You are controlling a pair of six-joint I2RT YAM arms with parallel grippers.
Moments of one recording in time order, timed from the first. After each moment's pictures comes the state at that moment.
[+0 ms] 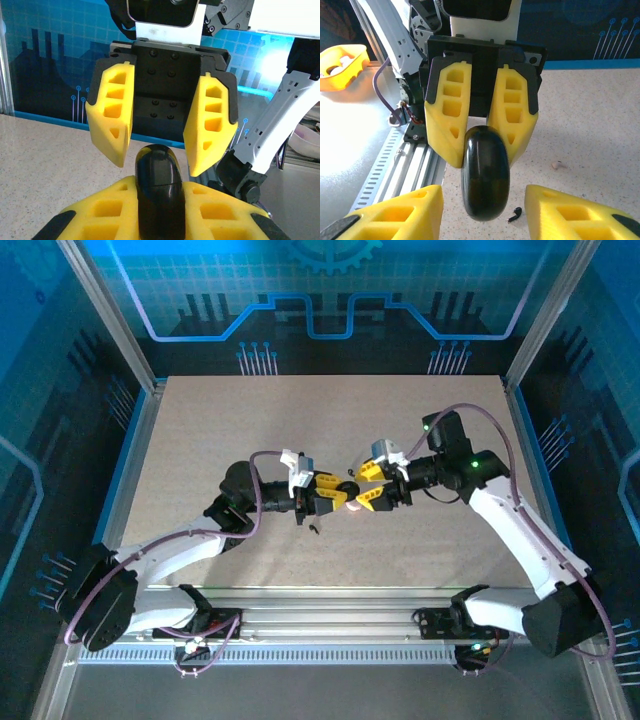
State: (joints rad) left arm -0.64 1.23 0.63 0.71 0.79 -0.24; right arm 0.37 1.22 1.15 -0.77 -1.10 -0.73
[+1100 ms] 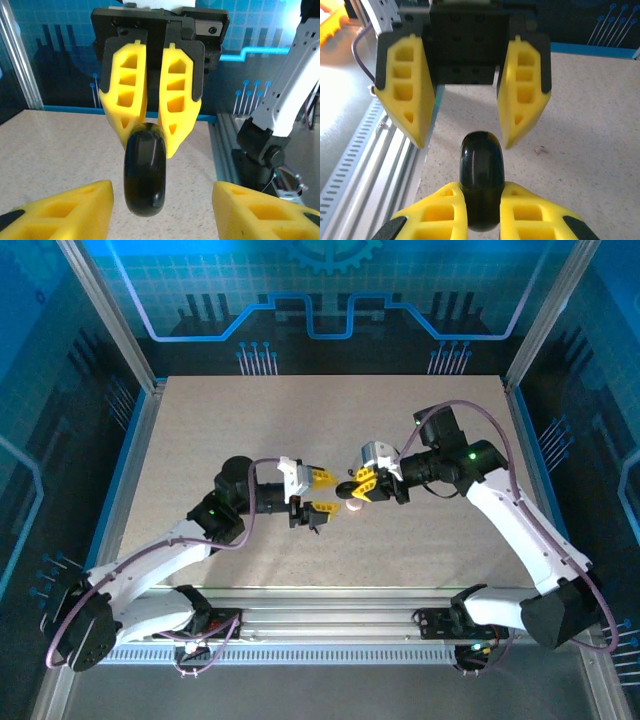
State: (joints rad) left arm -0.64 1.09 0.70 0.30 0.75 0.09; right arm 0.43 1.25 1.27 -0.90 -0.92 -0.88
